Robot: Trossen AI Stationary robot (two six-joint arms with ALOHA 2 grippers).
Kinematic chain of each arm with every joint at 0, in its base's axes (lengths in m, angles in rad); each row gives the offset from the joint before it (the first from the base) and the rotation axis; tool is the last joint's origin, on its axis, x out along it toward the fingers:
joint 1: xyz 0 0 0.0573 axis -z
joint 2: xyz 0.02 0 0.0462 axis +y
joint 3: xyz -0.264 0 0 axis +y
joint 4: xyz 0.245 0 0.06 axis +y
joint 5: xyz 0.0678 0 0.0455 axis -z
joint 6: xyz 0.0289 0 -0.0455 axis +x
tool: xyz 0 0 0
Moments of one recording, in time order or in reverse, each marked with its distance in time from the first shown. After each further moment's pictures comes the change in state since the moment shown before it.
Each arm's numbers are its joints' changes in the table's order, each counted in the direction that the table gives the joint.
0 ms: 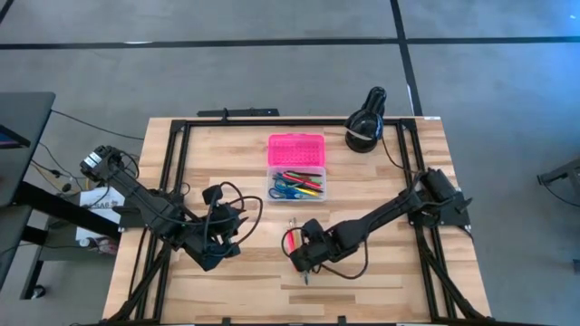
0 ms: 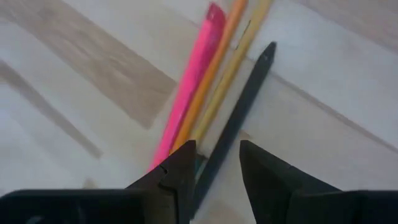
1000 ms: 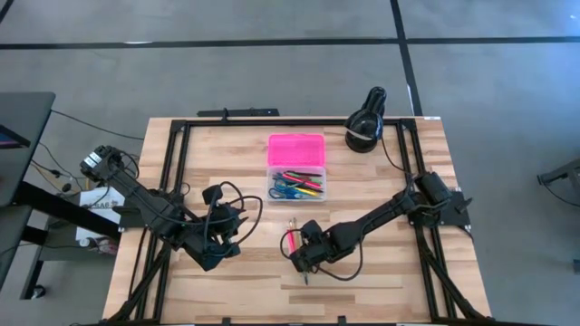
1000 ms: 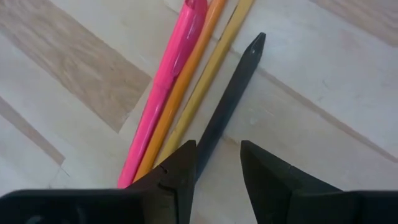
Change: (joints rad) left arm 0.000 0.000 0.000 0.000 0.001 -0.006; right arm 0.008 0.041 0.003 -0.003 -0.008 -0.028
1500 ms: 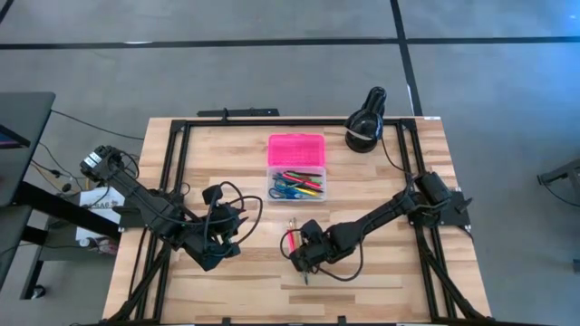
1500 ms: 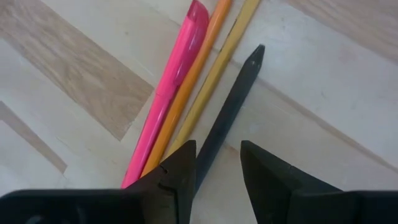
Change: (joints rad) left arm 0.000 0.000 0.000 0.000 0.000 0.000; right arm -0.002 0.000 0.000 -0.006 0.042 0.000
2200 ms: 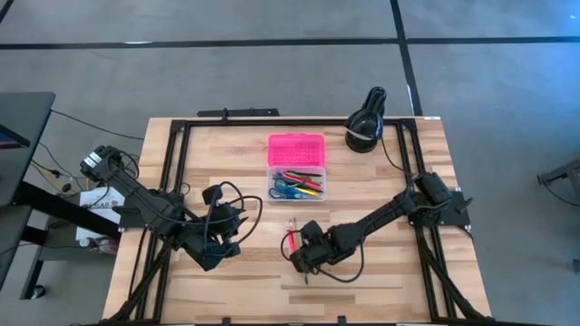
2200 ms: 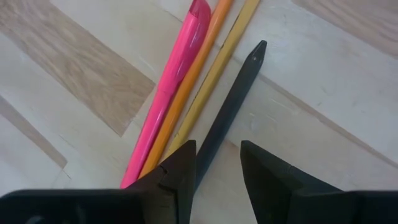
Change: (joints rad) left arm 0.000 0.000 0.000 0.000 0.000 -0.005; right arm -0.007 0.000 0.000 0.001 0.002 0.001
